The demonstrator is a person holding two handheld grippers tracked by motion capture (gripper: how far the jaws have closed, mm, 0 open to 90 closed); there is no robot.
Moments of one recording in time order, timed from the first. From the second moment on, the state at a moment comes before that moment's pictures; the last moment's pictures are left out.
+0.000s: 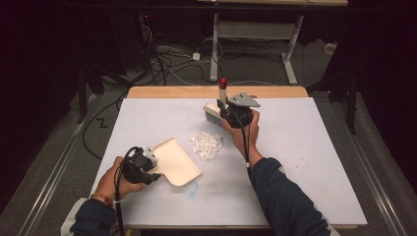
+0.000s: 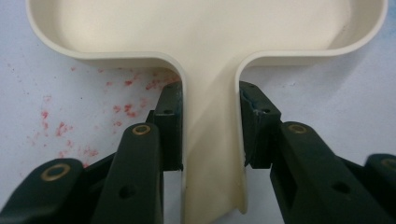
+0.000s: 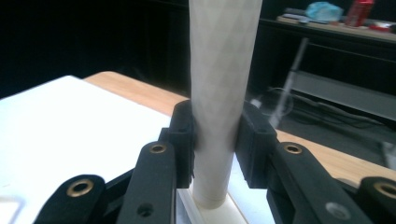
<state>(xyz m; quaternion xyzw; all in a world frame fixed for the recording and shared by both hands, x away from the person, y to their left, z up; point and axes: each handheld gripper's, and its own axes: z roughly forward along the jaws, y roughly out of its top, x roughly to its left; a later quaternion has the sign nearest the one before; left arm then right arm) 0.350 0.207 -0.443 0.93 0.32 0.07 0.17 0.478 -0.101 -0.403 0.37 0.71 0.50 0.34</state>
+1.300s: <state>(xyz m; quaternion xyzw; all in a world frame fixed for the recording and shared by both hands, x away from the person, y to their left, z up) 0.362 0.186 -0.442 0.93 0.32 0.06 0.15 0.428 -0.110 -0.389 0.34 0.72 0.51 0.34</state>
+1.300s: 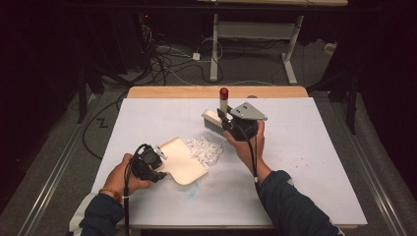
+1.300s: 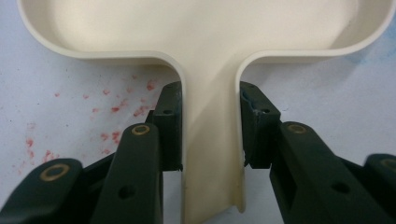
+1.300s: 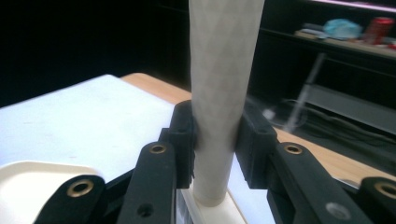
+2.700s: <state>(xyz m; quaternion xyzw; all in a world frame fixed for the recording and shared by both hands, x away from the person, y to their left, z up) 0.370 0.172 -0.444 0.94 0.32 0.04 0.13 0.372 -0.043 -0.403 0.26 0.77 0.53 0.25</state>
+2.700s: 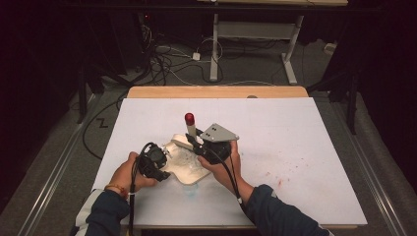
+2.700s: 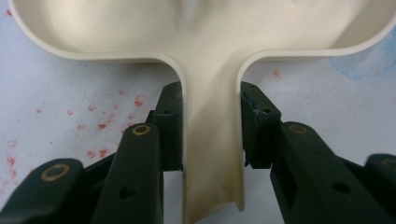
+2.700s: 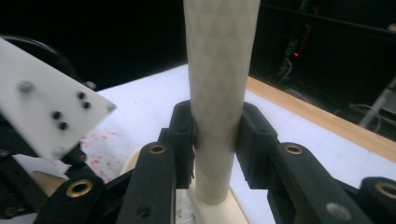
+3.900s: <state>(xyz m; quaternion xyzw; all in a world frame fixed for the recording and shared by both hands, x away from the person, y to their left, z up) 0.367 0.174 -0.447 0.94 0.32 0.04 0.13 0.333 -0.188 -0.371 0.27 0.78 0.52 0.23</state>
